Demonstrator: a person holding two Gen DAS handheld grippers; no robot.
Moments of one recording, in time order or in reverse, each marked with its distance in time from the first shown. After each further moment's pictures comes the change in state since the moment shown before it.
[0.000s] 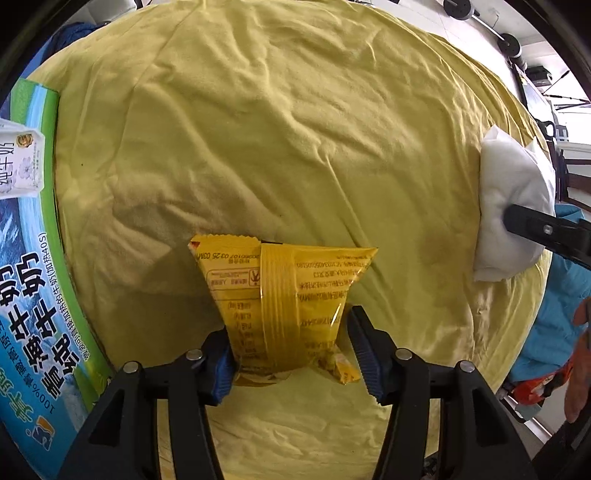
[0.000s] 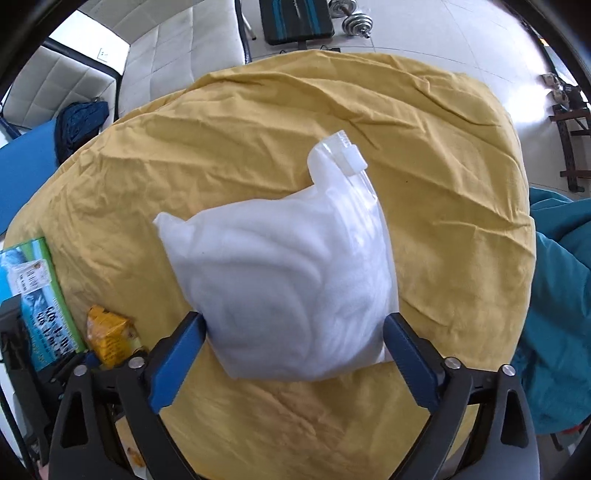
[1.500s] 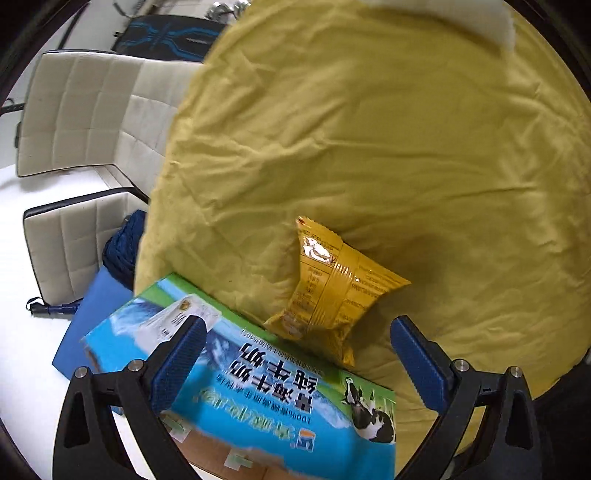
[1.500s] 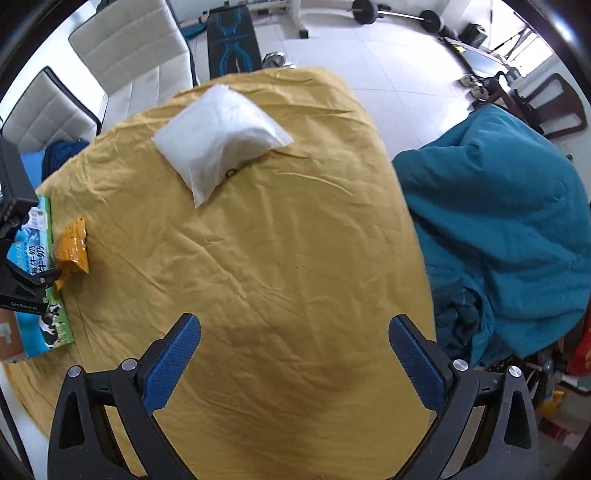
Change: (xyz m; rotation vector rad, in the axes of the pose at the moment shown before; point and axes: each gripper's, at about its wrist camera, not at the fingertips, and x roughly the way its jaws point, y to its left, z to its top) left arm -0.041 -0.041 0.039 0.862 0.106 0.689; right arm -0.071 -0.030 -0.204 0.132 -0.263 -0.153
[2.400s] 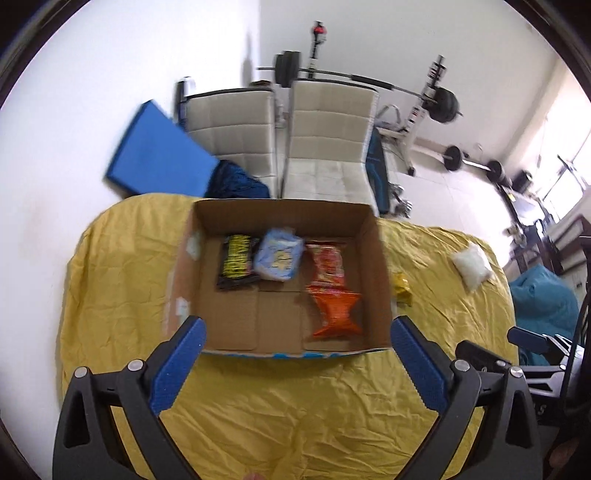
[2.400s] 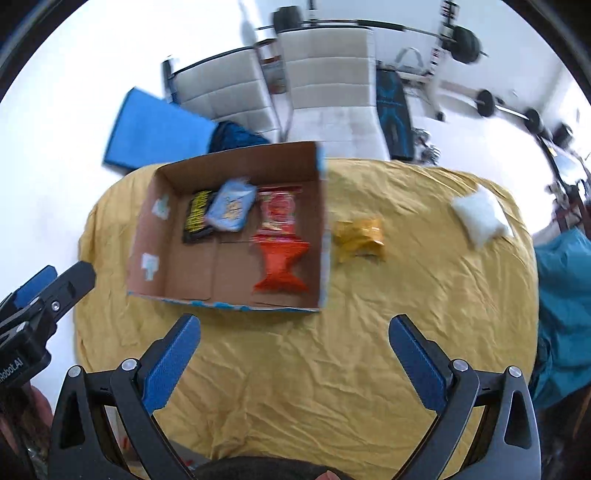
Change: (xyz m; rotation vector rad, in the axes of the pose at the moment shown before) left arm -0.124 0.051 -0.414 -1.086 -0.714 -0.247; right arm -0.185 0.318 -0.150 -0.296 -0.241 0.249
